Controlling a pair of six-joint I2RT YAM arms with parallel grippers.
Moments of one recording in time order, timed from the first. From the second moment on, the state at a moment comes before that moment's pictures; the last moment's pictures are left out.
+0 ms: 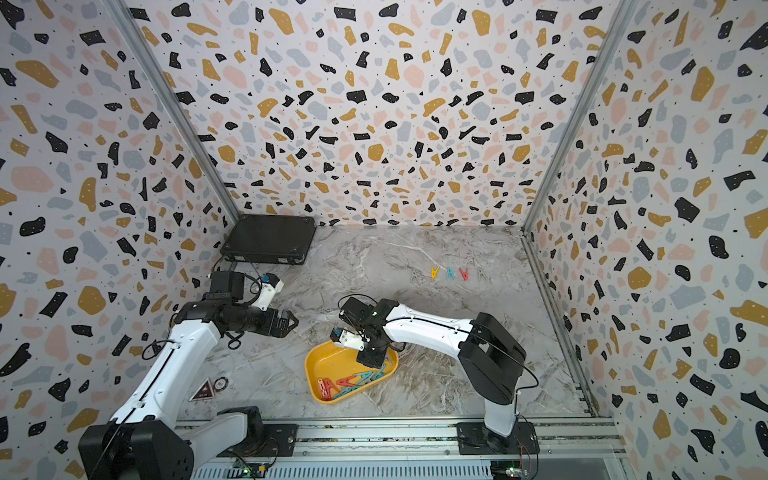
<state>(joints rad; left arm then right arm) 0.08 1.13 0.91 -0.90 0.38 0.28 1.05 1.82 1.36 -0.88 -0.13 -0.31</state>
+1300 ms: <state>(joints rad) 0.08 1.13 0.91 -0.90 0.38 0.28 0.99 1.97 1.38 -0.73 -0.07 -0.40</state>
